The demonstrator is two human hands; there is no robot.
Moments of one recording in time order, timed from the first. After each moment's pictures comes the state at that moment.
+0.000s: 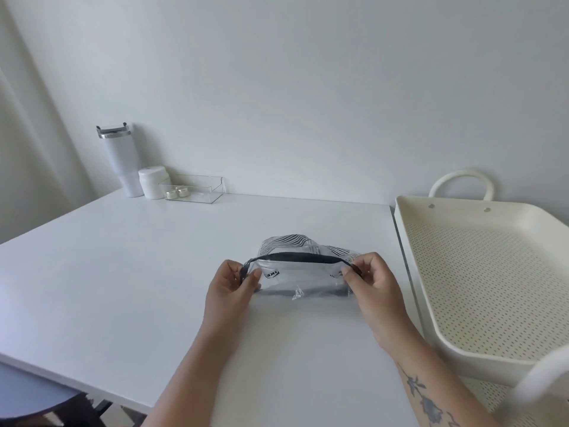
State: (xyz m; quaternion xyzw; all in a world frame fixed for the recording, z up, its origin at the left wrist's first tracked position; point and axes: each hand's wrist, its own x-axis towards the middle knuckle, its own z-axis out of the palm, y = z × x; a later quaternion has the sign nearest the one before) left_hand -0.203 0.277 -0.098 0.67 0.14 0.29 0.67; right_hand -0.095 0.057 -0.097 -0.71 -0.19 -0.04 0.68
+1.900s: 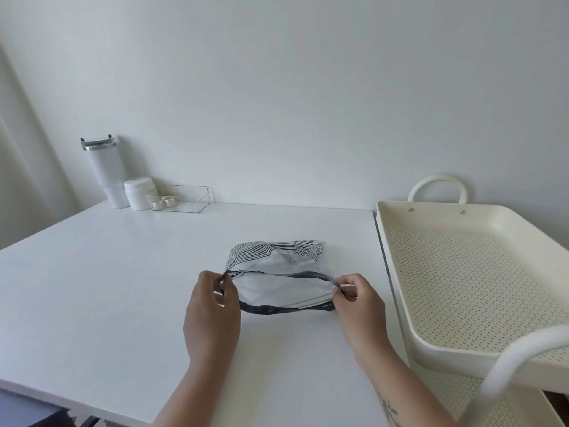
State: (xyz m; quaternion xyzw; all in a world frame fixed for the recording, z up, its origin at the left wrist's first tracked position) left_hand -0.214 0.245 -0.088 0.78 0.28 0.42 0.36; right_hand -0.121 0.055 -0.098 -0.79 -0.07 -0.08 0.61
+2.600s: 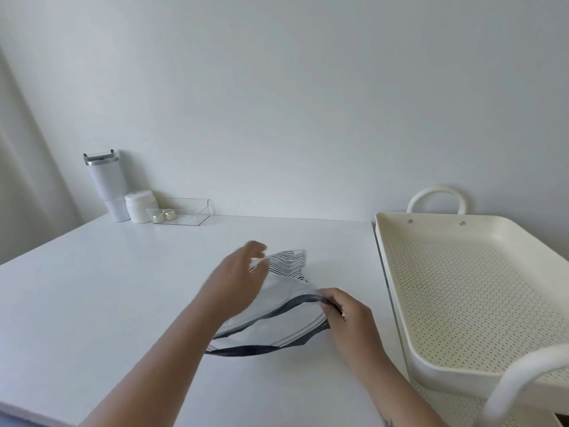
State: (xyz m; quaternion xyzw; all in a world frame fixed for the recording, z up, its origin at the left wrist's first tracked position) left_hand -0.164 0.261 -0.018 0.93 0.07 0.22 0.28; right_hand -0.118 0.052 -0.094 -0.78 -0.24 -0.07 0.58
